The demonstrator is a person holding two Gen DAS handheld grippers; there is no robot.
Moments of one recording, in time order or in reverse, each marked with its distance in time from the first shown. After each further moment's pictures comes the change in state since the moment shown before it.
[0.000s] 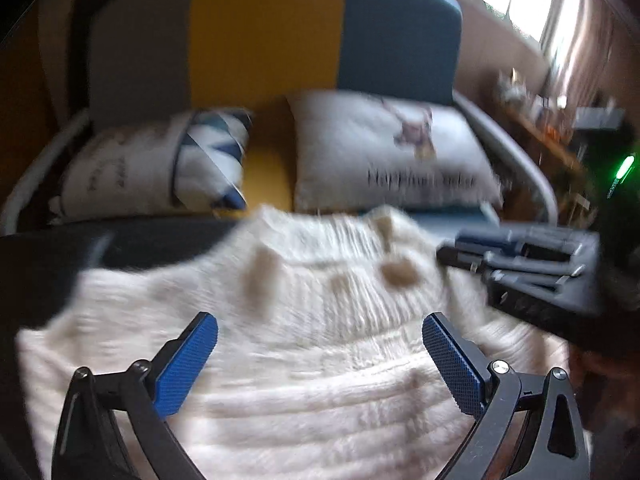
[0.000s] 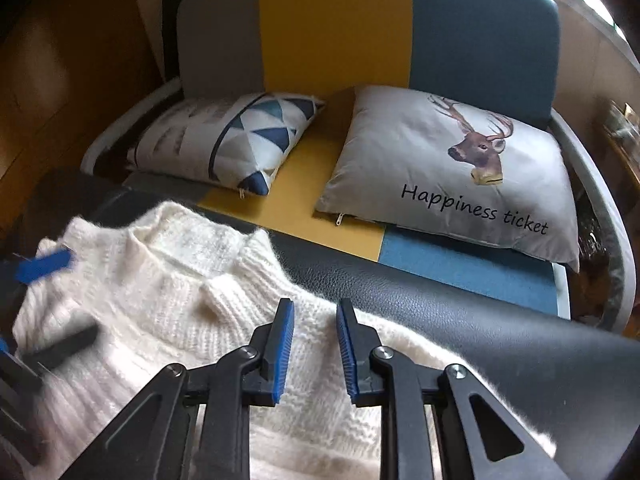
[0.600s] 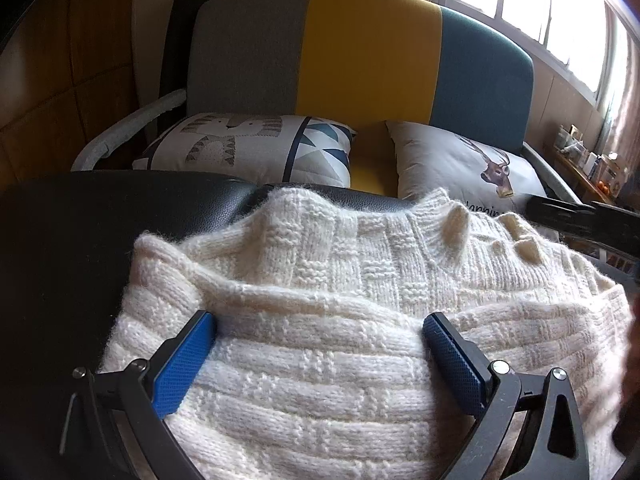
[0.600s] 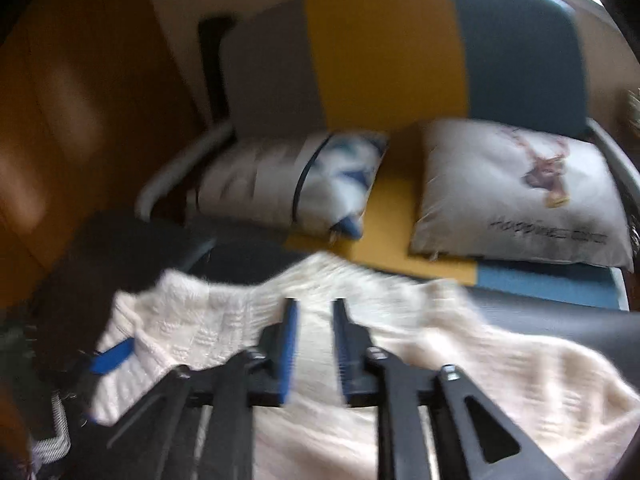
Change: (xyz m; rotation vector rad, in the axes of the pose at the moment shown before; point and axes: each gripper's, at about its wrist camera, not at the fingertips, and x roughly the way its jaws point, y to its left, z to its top) left arm -0.043 0.102 -0.066 -0.213 -0.171 0.147; right arm -0.026 0.069 0.004 0.090 -0.204 0.099
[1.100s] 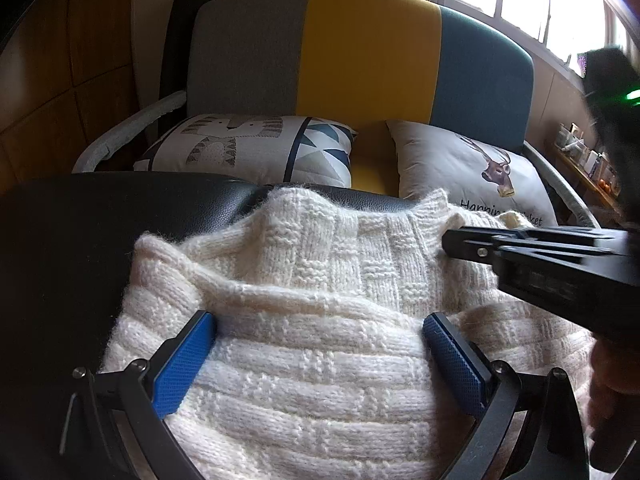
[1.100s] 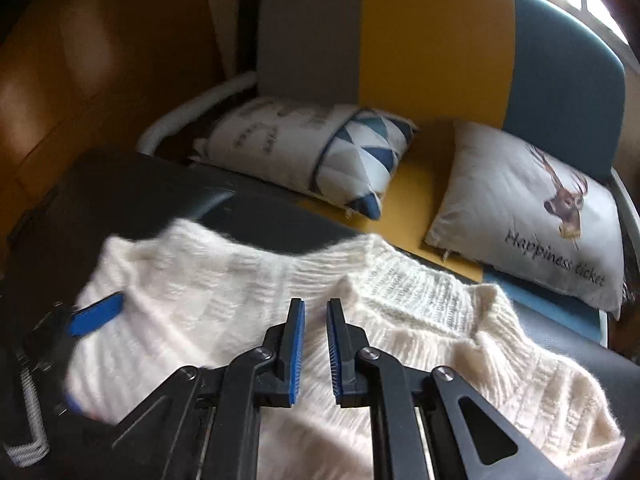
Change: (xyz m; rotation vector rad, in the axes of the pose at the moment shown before) left arm 0.002 0.001 0.000 0.006 -0.007 0.006; right arm 0.055 0.065 -0.002 -0.189 0.172 -0.008
